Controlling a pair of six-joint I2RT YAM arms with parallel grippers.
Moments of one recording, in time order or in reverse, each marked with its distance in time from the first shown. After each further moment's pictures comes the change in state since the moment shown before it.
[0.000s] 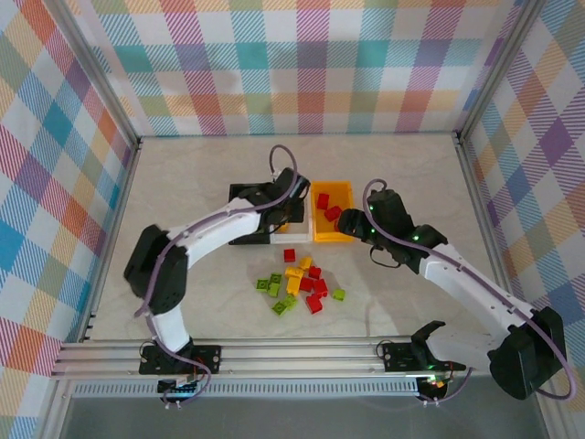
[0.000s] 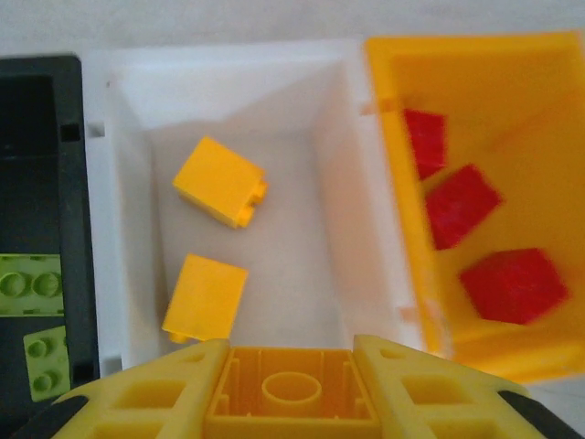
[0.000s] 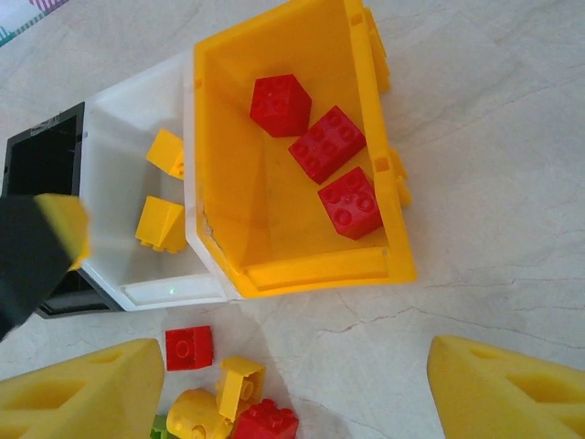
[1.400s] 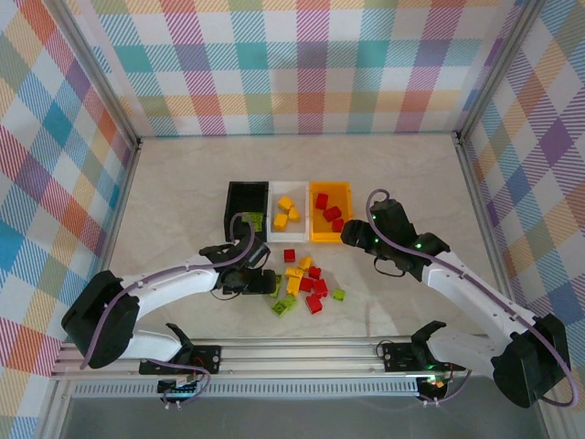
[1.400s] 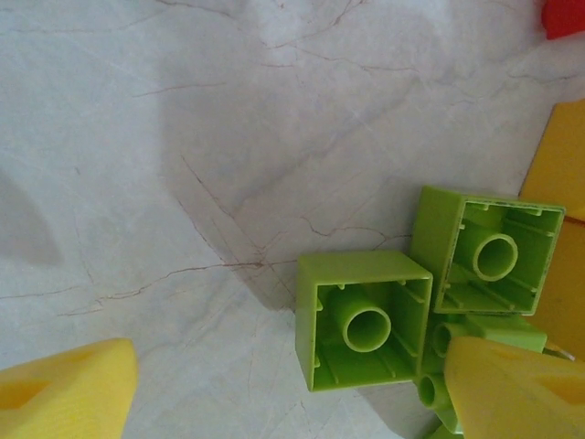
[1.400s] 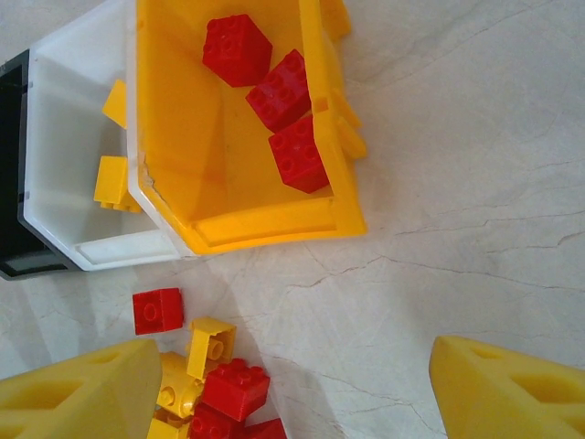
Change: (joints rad) left arm -0.045 -0.465 -0.721 -0.056 0.245 -0.180; right arm -0.006 -0.043 -0.076 -0.032 -0.030 0.023
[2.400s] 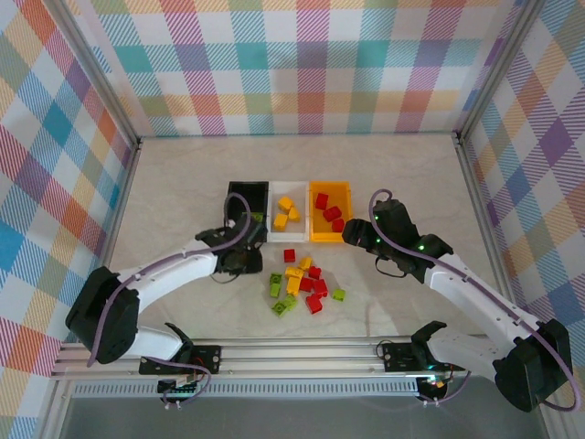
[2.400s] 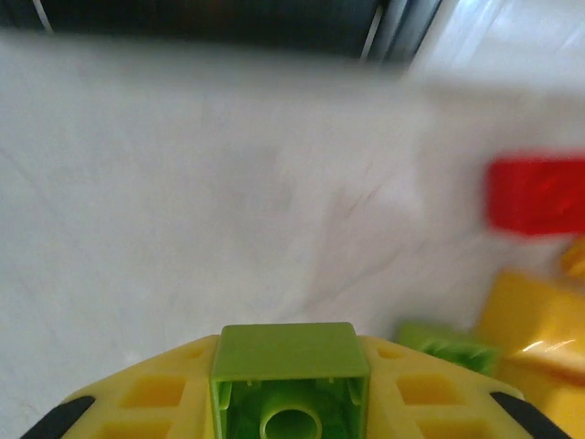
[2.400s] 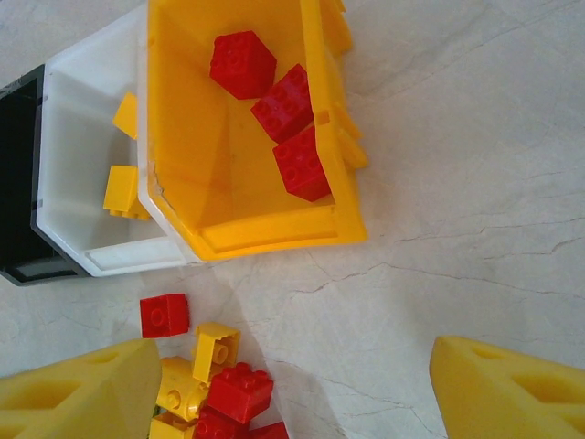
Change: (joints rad) left arm 0.124 0.024 0.198 -0.062 -0.109 0.047; right arm -0.002 -0.026 -0.002 0.000 0.008 0.000
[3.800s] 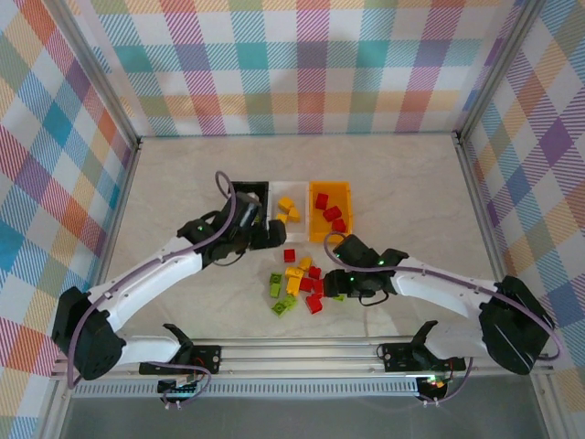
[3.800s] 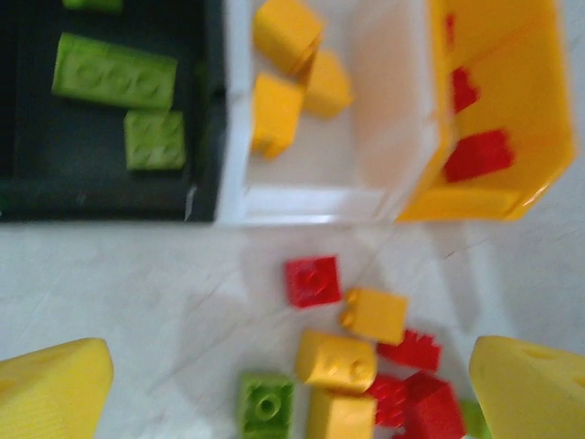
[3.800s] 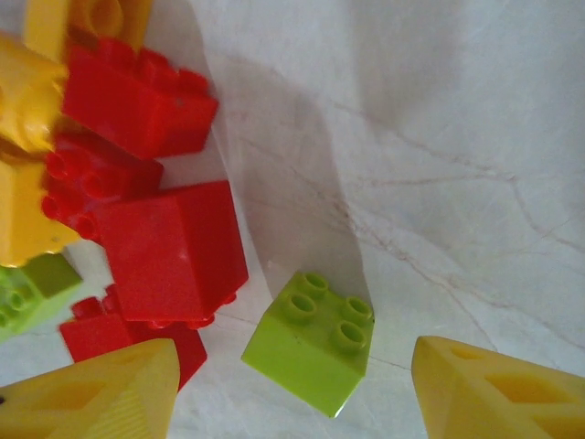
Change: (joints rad) left arm -0.051 -0.127 0.082 0.040 0.029 -0.006; right arm 0.295 0.223 -0.125 -0.061 -0.134 -0.011
